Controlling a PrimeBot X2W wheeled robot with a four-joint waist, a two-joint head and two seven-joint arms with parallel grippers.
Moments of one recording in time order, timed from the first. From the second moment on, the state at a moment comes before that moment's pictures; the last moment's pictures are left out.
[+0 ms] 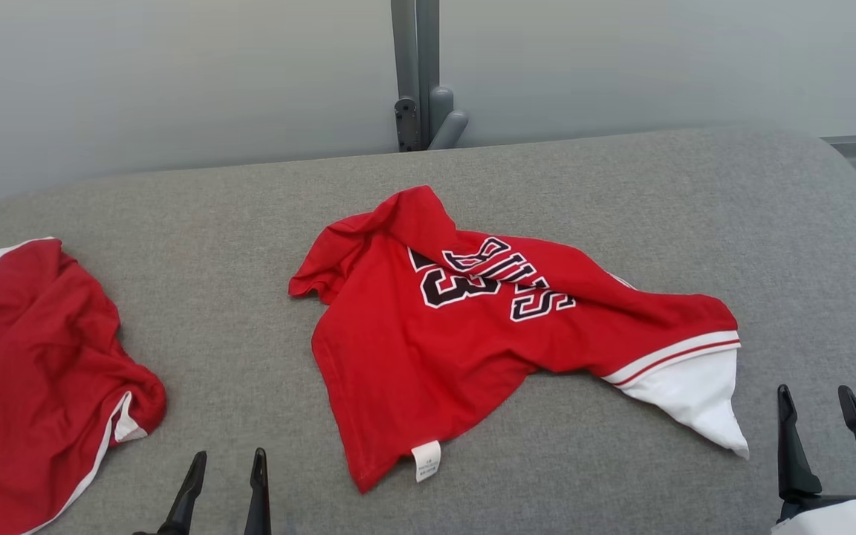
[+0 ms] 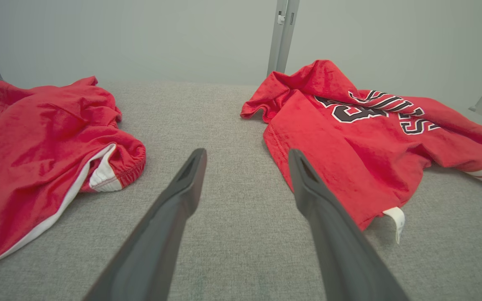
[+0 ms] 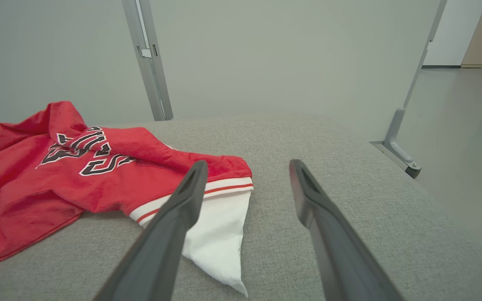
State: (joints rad) left arm 0.22 0.07 -0.11 0.09 -0.21 -0.04 -0.26; right arm 0.18 -0.11 -0.18 0.06 0.15 0.13 -0.26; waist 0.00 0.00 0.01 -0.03
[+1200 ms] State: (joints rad) left arm 0.17 0.05 -0.24 0.17 -0.29 -0.02 -0.15; right arm 0.11 -0.21 -0.09 0.17 0.20 0.13 -0.13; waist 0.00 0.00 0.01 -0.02
